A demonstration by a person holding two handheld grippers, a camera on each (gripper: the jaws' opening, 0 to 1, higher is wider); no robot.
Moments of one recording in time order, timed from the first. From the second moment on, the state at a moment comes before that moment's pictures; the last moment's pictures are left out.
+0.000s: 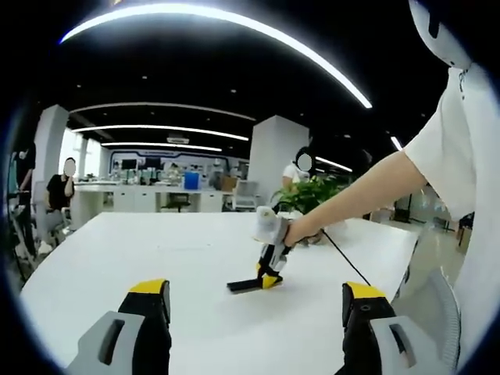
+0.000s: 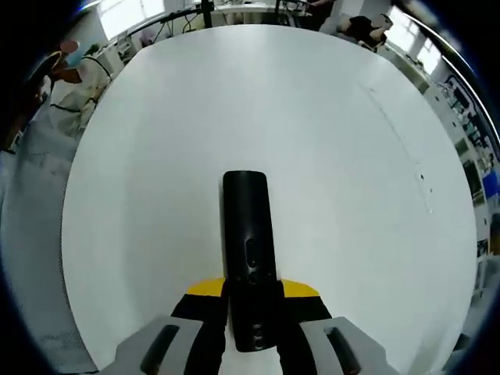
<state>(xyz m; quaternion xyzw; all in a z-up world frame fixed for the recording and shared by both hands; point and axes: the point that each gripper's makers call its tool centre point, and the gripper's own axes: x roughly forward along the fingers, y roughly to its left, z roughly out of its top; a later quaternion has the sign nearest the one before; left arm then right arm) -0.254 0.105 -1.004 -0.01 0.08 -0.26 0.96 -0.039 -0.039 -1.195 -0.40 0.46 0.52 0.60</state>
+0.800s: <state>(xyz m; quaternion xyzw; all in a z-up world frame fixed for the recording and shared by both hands) -0.251 0.111 -1.009 -0.04 0.10 -0.25 0.96 -0.046 -0.056 -1.153 -0.07 0.30 0.41 0.86</state>
